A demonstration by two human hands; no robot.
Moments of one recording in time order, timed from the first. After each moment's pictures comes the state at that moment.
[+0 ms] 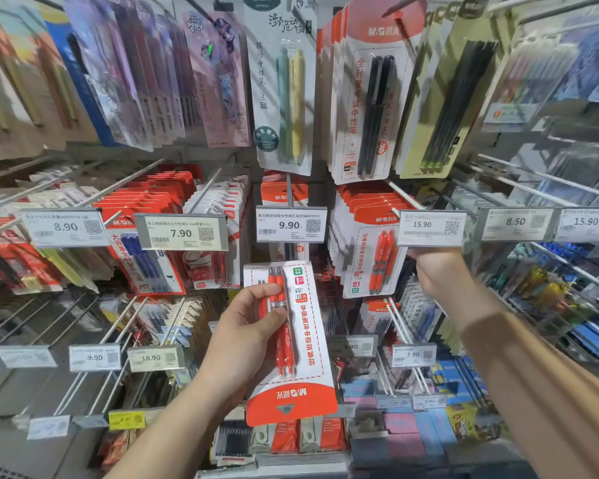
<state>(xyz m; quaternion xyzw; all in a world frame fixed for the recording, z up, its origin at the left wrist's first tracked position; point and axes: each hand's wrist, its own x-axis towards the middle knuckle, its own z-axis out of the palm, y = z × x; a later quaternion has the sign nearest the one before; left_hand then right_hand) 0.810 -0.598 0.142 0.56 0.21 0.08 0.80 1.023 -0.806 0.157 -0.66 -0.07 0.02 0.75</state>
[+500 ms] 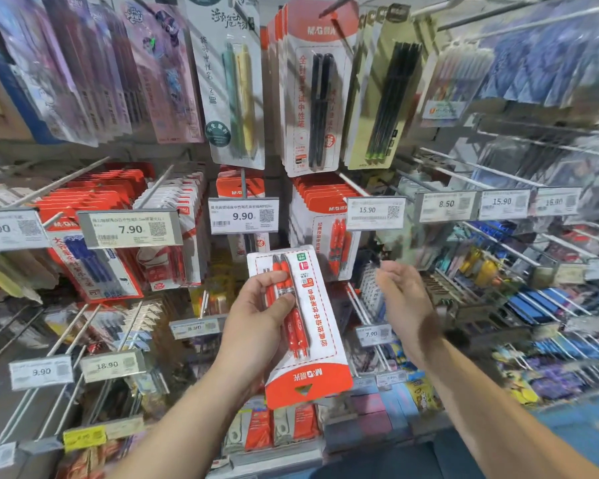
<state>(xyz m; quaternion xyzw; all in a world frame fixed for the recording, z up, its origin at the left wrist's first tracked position) 0.831 -0.657 0.146 0.53 0.18 0.08 0.82 0.937 -0.857 0.115 -0.78 -0.05 -0.06 0.62</state>
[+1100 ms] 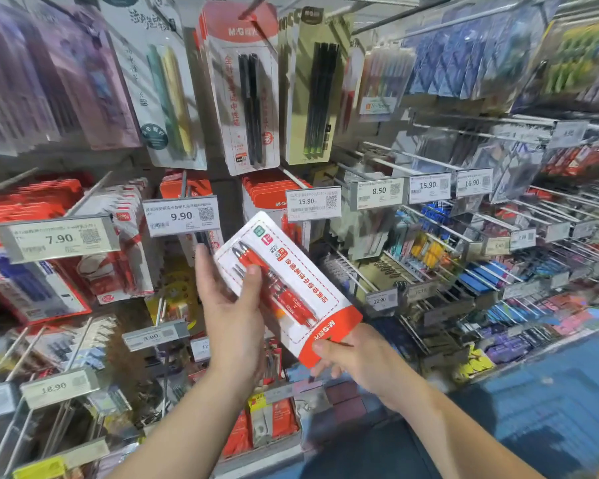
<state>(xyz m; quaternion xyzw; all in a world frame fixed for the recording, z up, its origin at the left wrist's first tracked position) 0.842 -0.706 0.141 0.49 0.14 0.27 0.82 0.857 -0.888 0.095 -0.78 -0.12 0.19 0.58</state>
